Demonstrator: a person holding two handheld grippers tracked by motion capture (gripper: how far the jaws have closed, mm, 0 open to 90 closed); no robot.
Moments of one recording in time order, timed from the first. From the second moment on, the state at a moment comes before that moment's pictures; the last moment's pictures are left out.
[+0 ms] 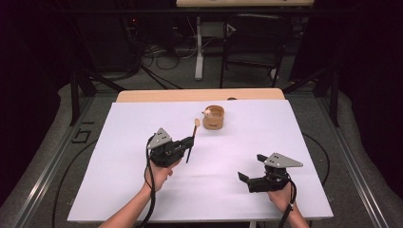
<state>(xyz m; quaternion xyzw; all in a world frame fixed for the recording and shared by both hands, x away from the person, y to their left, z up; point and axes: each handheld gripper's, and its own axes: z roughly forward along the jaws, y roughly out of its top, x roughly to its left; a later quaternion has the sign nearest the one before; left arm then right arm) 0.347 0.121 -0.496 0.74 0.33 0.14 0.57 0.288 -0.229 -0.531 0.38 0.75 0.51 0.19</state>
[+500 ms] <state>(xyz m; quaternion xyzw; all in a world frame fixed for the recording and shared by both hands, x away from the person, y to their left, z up) 0.345 0.102 -0.501 0.74 0.31 0.14 0.57 0.302 -0.217 -0.523 0.37 0.75 0.53 0.17</state>
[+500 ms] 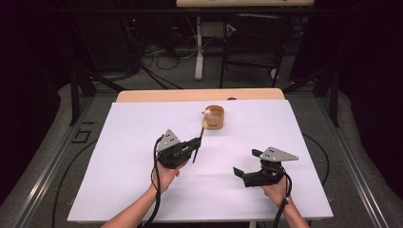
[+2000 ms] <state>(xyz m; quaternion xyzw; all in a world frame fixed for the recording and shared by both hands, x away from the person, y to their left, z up) 0.351 0.048 -0.508 0.79 0.26 0.14 0.54 0.347 -0.187 -0.493 0.35 0.71 0.59 0.15</state>
